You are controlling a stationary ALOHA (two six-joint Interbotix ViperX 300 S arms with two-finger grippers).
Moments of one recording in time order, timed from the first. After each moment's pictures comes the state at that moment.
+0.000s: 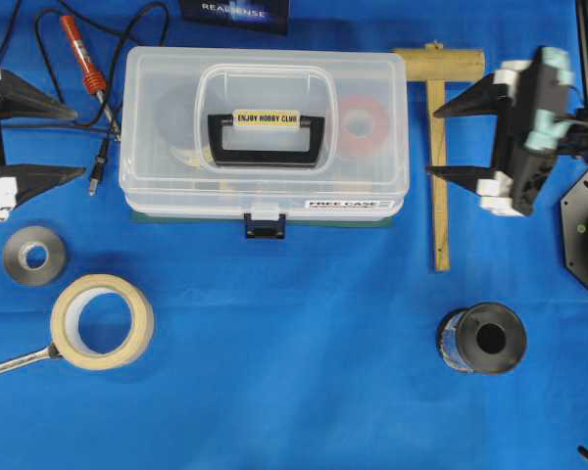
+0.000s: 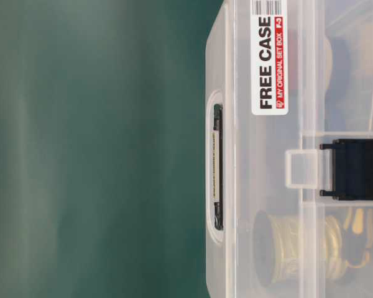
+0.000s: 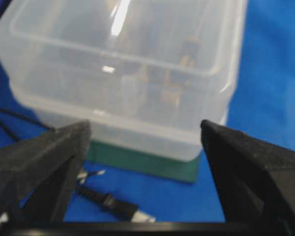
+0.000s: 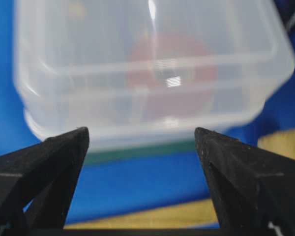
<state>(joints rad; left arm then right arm) 0.25 -0.89 1.23 -0.04 0.18 0.02 -0.27 -0.62 1.10 0.03 0.15 0.02</state>
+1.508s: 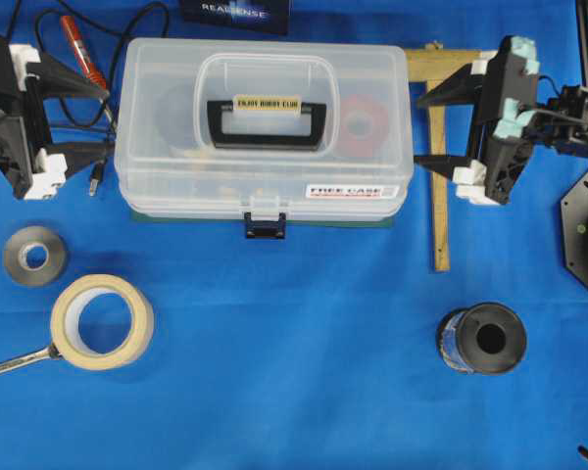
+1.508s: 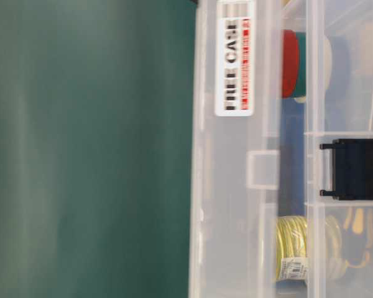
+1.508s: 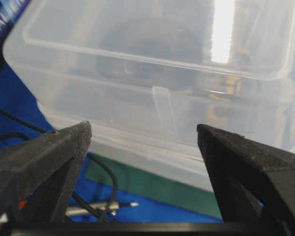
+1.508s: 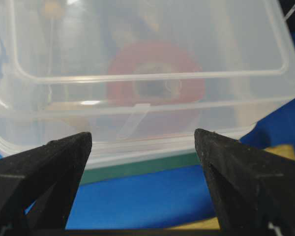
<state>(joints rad) 0.32 -0.66 1.19 -0.03 -0.05 0.05 -0.29 -0.55 1.05 0.02 0.08 0.01</state>
